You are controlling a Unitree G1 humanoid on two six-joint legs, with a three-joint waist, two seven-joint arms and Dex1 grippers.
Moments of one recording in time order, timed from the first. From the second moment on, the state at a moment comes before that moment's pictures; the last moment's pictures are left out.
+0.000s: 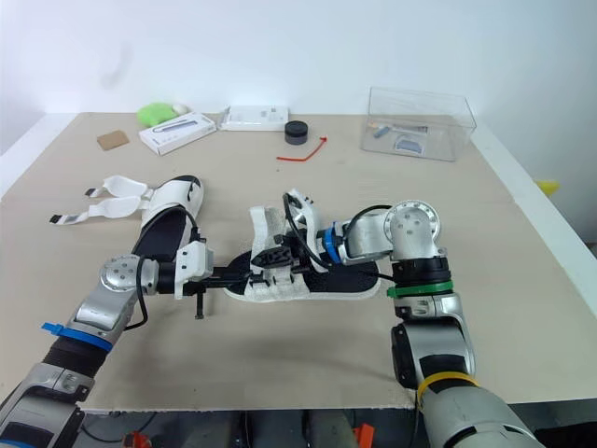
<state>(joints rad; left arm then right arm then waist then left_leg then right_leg) -0.45 0.52 -0.20 0.25 -0.17 -0.13 -1.20 -0.92 -0.30 -0.06 0.25 1.21 1.61 0.11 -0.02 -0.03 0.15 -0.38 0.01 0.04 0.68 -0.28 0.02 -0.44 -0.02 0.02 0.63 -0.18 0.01</state>
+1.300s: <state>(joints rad) -0.45 0.52 -0.20 0.26 -0.16 -0.15 -1.20 -0.87 -0.32 -0.05 0.33 1.52 1.61 -0.10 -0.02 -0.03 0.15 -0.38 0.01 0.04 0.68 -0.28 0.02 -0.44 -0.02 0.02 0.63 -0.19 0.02</state>
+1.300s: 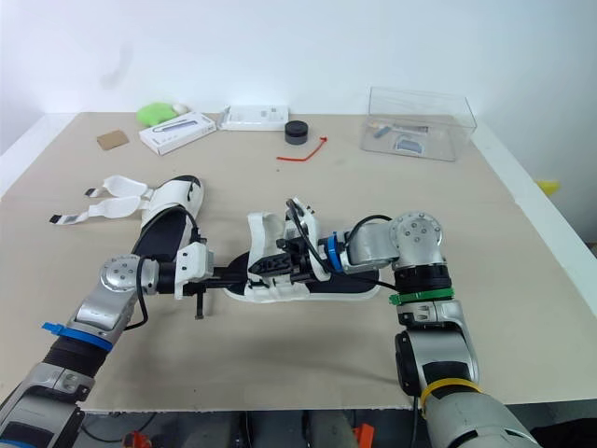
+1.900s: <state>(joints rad) -0.45 0.52 -0.20 0.27 -0.16 -0.17 -1.20 -0.87 -0.31 -0.05 0.33 1.54 1.57 -0.22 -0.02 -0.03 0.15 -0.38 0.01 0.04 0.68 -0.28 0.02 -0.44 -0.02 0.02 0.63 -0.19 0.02</state>
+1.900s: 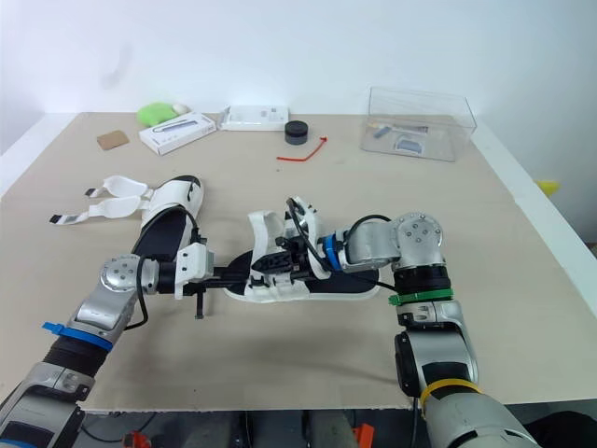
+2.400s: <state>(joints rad) -0.45 0.52 -0.20 0.26 -0.16 -0.18 -1.19 -0.86 -0.35 0.01 0.19 1.42 1.60 -0.07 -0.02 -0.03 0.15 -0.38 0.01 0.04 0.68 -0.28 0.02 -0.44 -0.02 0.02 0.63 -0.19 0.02</state>
